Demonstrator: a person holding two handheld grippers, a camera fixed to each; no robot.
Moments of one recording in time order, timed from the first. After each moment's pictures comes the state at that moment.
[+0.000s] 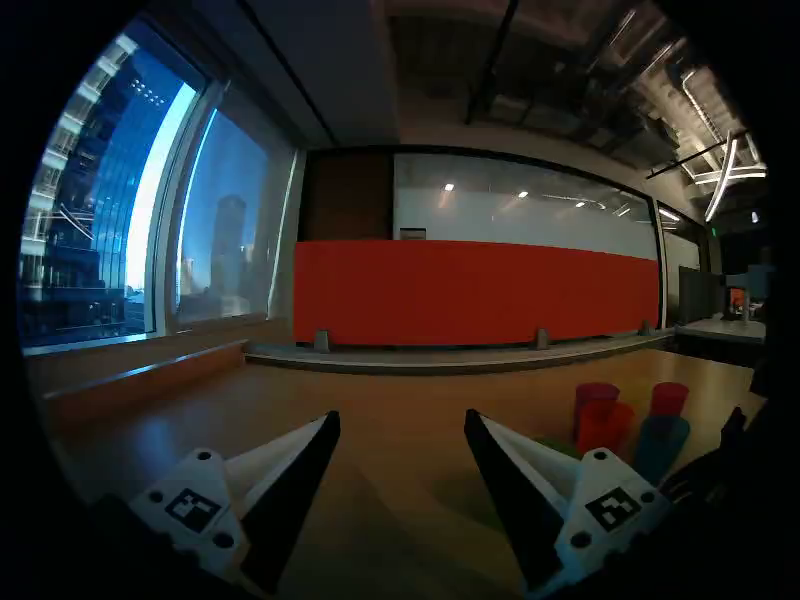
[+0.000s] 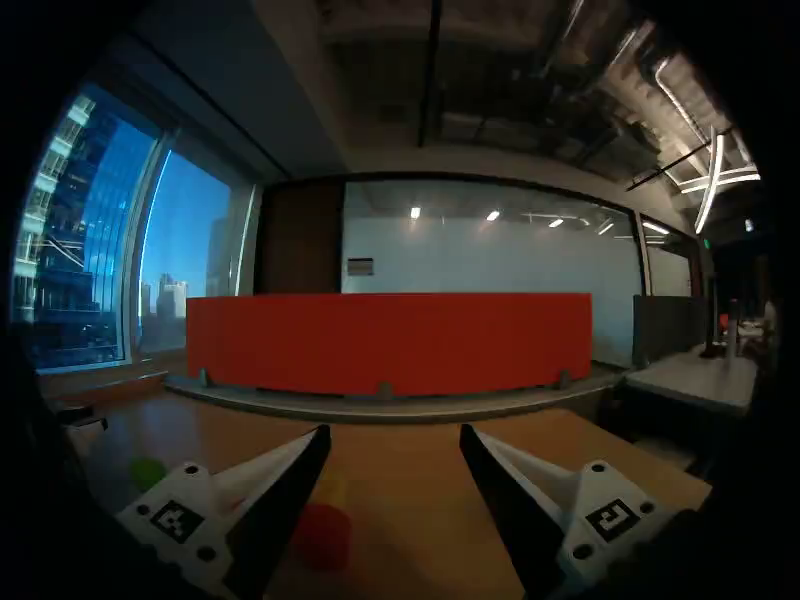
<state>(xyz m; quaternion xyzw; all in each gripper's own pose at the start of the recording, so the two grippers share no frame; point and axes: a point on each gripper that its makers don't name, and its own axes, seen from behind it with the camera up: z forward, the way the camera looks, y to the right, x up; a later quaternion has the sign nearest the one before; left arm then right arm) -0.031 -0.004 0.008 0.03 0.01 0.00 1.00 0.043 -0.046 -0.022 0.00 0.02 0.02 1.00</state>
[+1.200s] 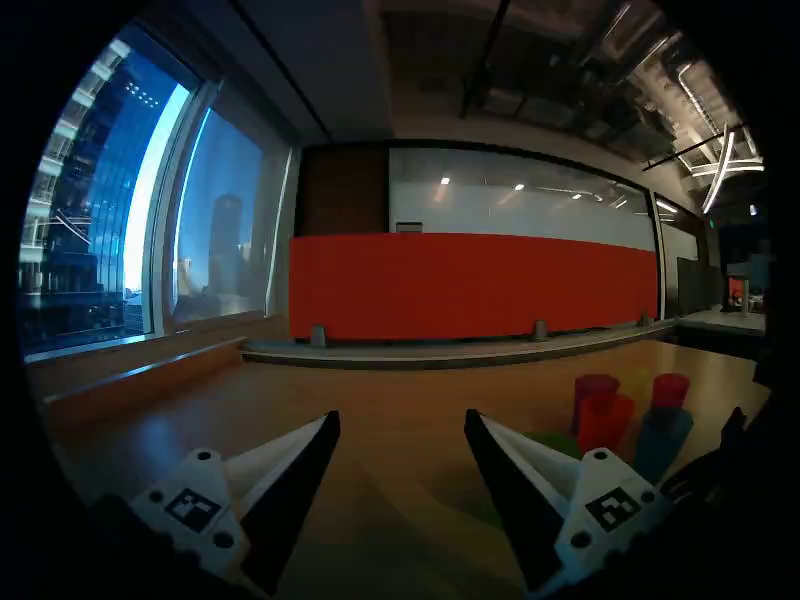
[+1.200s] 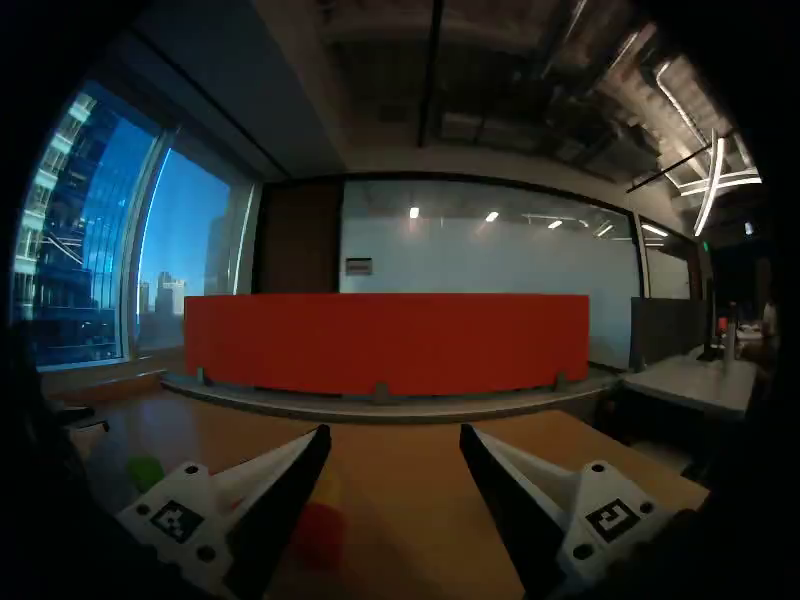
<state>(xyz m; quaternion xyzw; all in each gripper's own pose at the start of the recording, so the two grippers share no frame) -0.036 0.000 0.010 0.03 0.00 0.01 1.00 0.037 -0.040 -0.024 -0.01 0.02 0.01 1.00</state>
